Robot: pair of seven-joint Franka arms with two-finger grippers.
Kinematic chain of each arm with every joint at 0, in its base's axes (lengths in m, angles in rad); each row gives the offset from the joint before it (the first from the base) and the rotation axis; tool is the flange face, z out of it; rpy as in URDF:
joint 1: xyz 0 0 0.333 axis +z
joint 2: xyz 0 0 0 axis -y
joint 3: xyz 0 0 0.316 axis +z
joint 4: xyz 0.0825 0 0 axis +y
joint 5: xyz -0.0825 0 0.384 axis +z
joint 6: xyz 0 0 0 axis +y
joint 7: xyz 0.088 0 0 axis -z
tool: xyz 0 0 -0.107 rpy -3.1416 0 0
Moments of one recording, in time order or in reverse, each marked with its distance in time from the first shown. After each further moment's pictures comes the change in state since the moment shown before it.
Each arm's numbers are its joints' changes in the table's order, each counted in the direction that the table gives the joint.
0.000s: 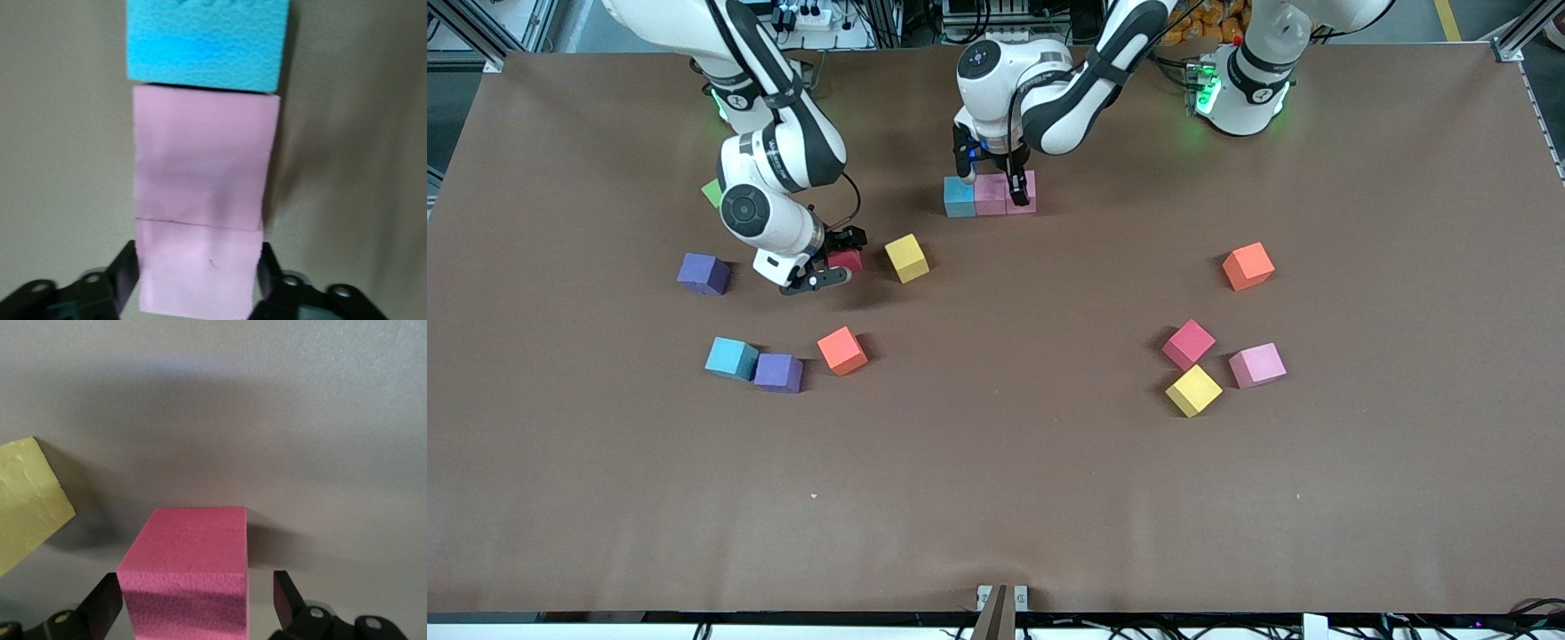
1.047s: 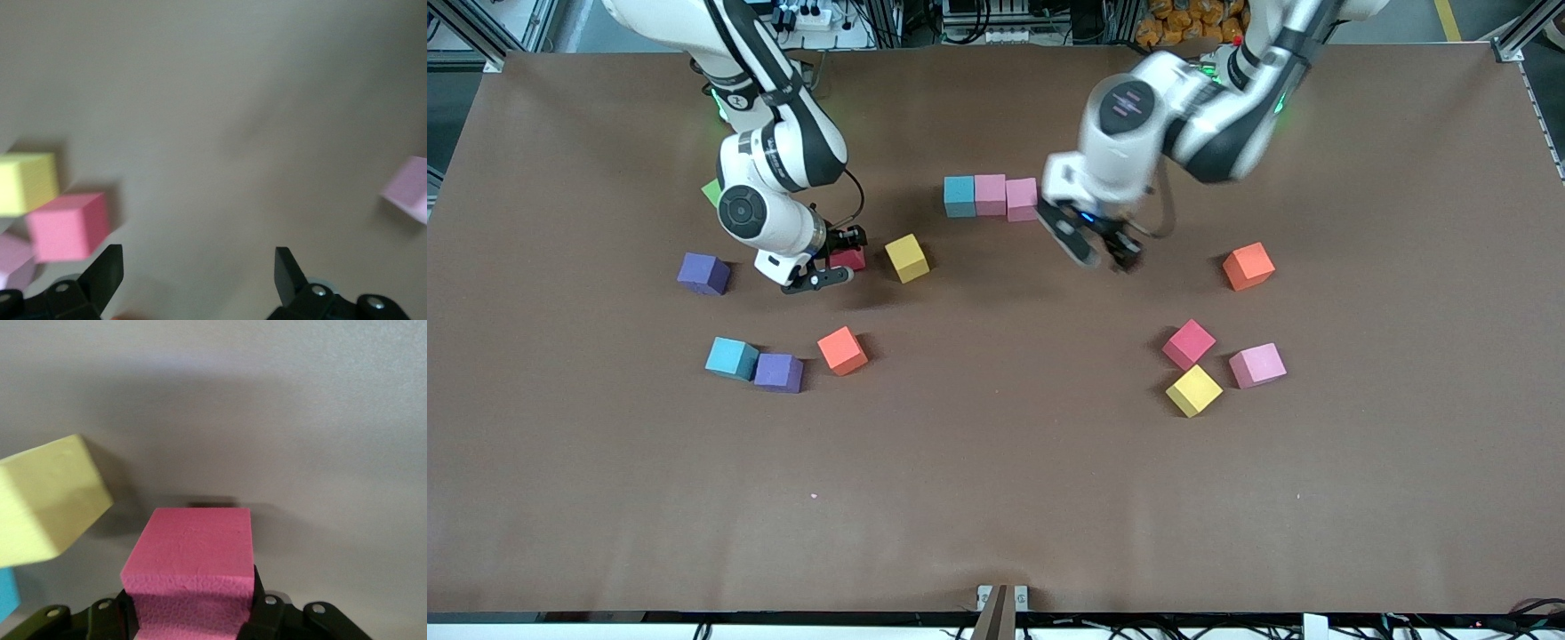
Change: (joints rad) left arm 0.392 0.291 0.159 -0.023 -0.245 0.138 0.135; right arm 0.002 0.054 0.005 -0.040 0.015 0.107 0.000
